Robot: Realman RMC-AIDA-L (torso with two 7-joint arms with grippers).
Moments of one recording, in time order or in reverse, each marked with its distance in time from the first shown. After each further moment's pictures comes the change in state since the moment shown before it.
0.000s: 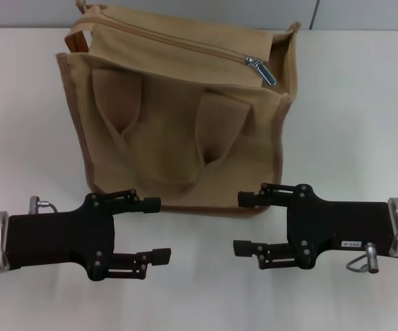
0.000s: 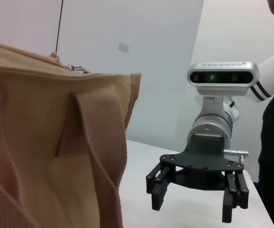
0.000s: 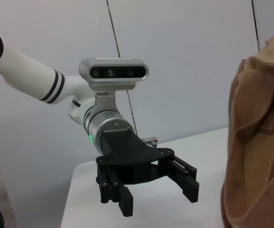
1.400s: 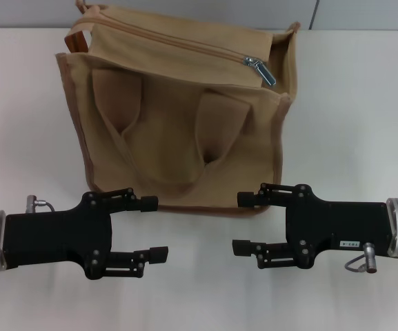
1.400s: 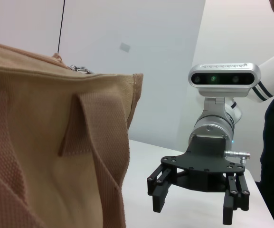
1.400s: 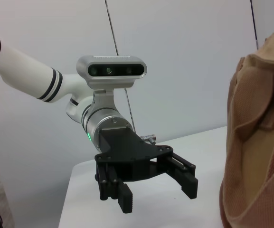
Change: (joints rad) left arm 0.000 0.005 -0.006 0.000 0.002 0.001 0.001; right arm 0.002 0.000 0.000 0.010 0.002 0.011 -0.006
